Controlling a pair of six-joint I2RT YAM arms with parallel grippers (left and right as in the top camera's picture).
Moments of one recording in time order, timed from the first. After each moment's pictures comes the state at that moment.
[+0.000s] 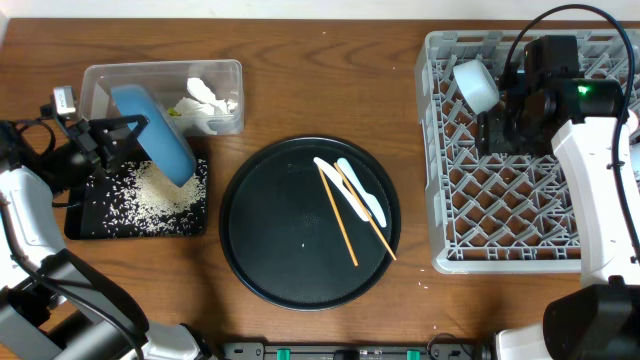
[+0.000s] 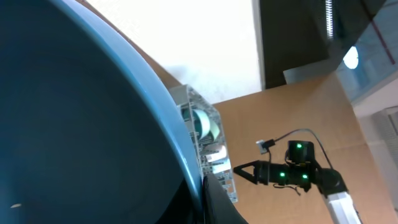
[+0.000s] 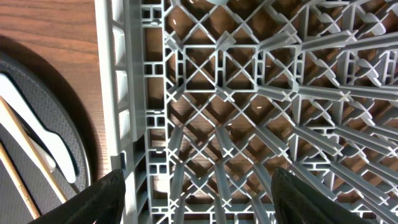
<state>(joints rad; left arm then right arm) 0.68 1.67 1.28 -0.91 1.44 0.06 0.00 1.64 1.57 -1.20 0.01 0.01</state>
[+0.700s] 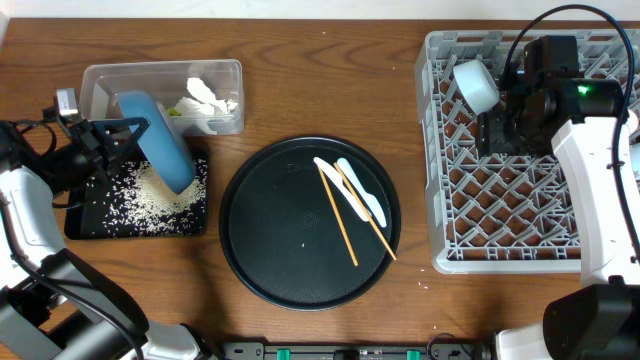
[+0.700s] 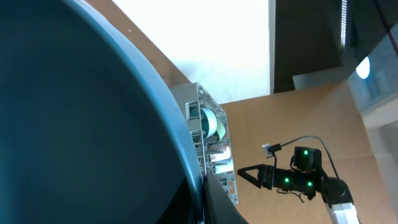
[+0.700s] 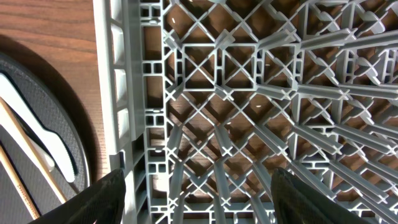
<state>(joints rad) 0.68 1.67 1.28 -0.92 1.40 0.01 0.00 1.64 1.57 -1.21 0.01 0.01</state>
